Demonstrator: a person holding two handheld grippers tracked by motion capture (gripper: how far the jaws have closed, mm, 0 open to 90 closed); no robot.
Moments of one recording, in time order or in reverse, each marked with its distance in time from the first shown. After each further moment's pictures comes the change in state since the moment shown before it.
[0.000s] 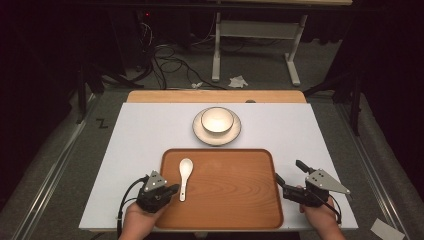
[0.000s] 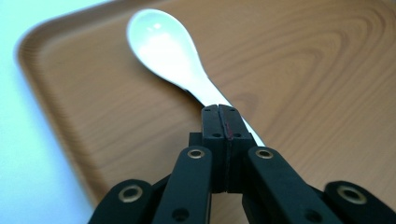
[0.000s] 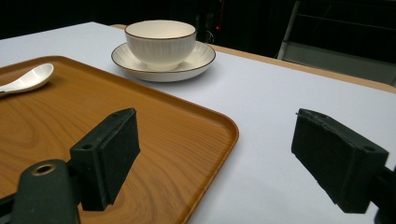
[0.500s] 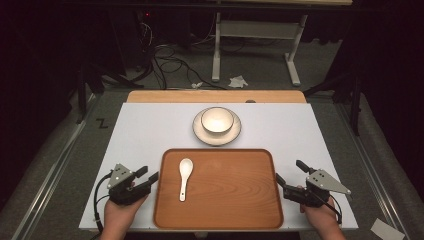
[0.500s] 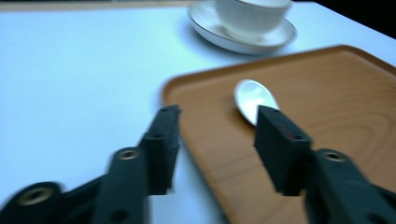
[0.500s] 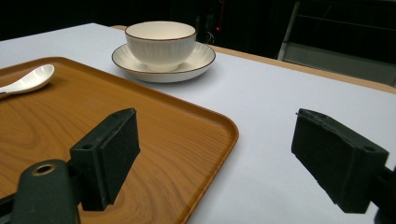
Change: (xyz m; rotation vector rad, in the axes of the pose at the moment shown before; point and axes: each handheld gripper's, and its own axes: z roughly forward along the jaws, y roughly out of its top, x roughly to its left) left arm 0.011 0.000 -0.009 -0.058 0.015 -0.048; right arm 0.000 0.000 0.001 -0.001 0.001 -0.002
